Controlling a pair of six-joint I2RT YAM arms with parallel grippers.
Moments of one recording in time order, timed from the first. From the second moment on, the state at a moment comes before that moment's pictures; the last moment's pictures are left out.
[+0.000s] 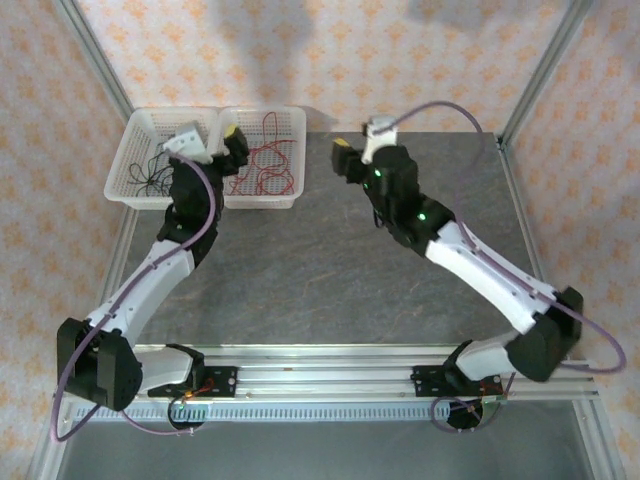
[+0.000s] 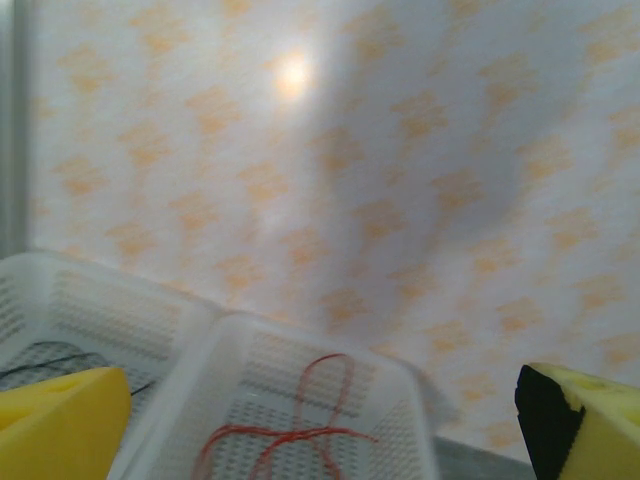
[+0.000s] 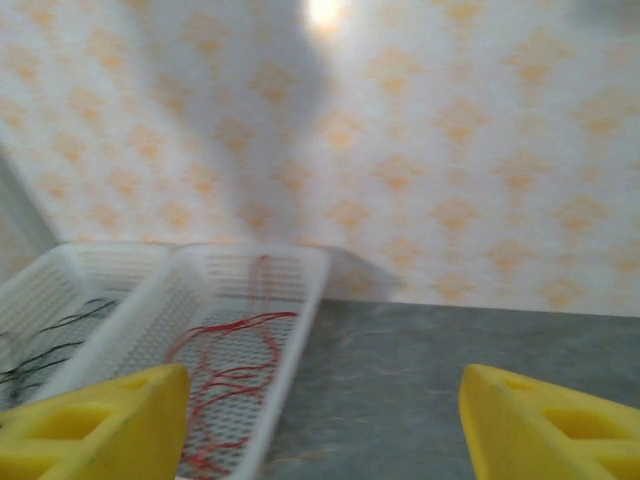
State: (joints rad) left arm -0.24 1.22 0.88 0.39 -0.45 -0.28; right arm 0.70 1.33 1.23 -0.06 0.46 0.21
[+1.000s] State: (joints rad) left arm -0.22 1.16 0.02 1.26 -0.73 -0.06; right arm 0.14 0.96 0.03 0.88 0.41 0.10
